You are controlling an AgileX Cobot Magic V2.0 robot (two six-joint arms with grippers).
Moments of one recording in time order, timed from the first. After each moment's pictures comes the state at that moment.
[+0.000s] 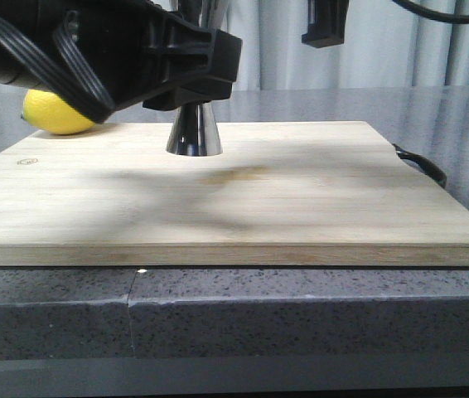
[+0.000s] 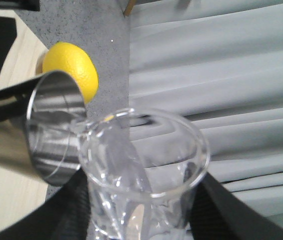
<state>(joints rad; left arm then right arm) -0.84 1.45 -0.71 -0.13 -0.38 -0.01 0.44 1.39 -0.94 -1.02 -0.47 -0.48</state>
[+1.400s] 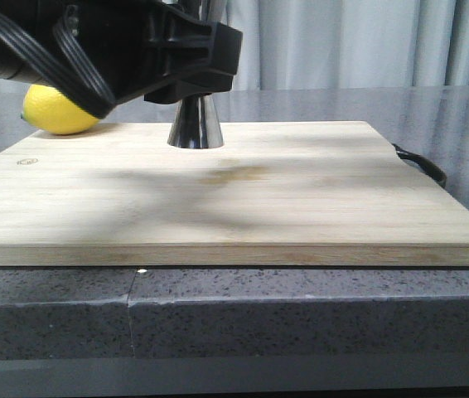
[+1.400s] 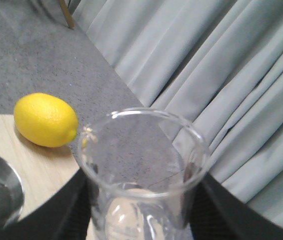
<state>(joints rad) -0.84 1.45 -0.71 -0.12 -0.40 -0.01 0.44 1.39 -0.94 -0.70 -0.43 0.03</state>
